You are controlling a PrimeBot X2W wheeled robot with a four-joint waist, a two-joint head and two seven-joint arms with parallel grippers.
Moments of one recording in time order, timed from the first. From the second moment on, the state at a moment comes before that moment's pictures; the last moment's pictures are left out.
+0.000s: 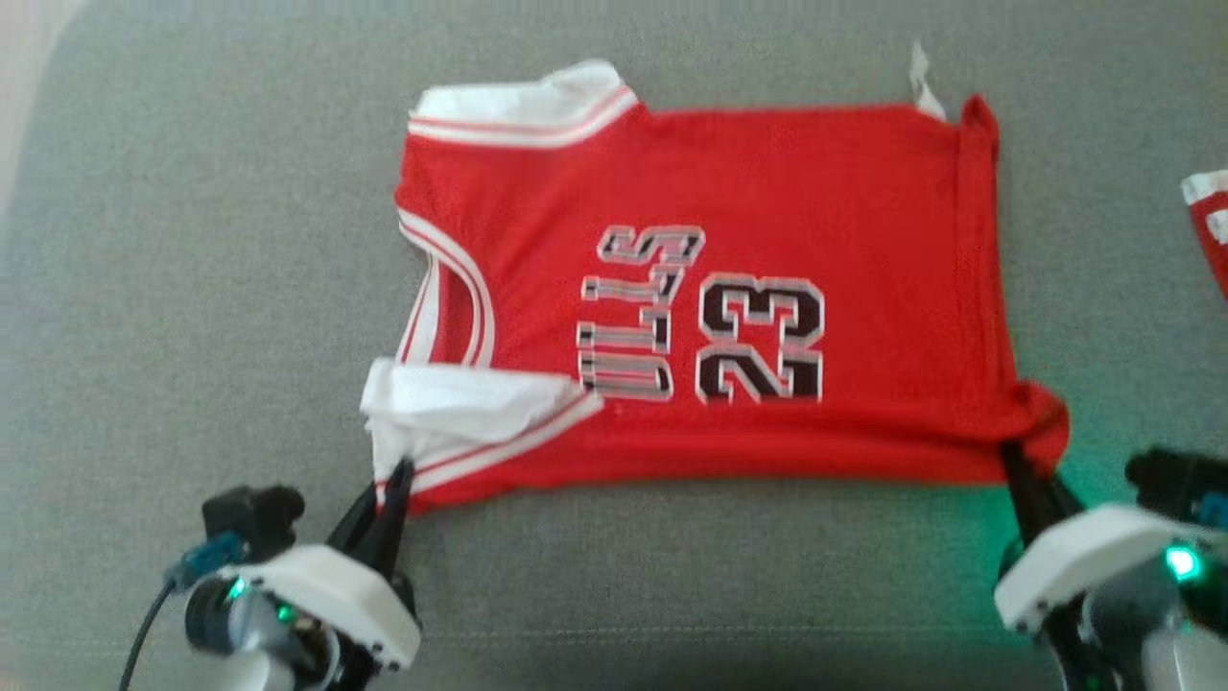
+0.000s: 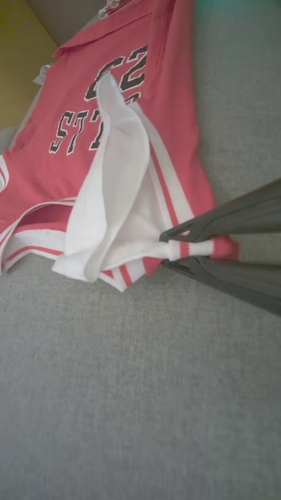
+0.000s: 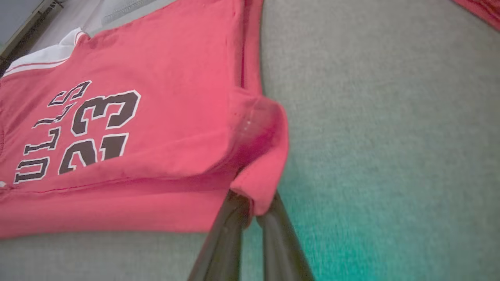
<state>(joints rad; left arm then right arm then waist) -0.03 0.20 -0.31 0.22 -0.54 -0.02 -0.02 0.02 -0.05 -0.11 0.09 0.32 0.13 0.31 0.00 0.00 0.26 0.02</state>
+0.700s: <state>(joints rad) 0.11 0.24 -0.27 0.04 -0.48 0.12 -0.05 0.15 -0.04 -0.14 -0.10 0.25 0.13 0.22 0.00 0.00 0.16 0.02</state>
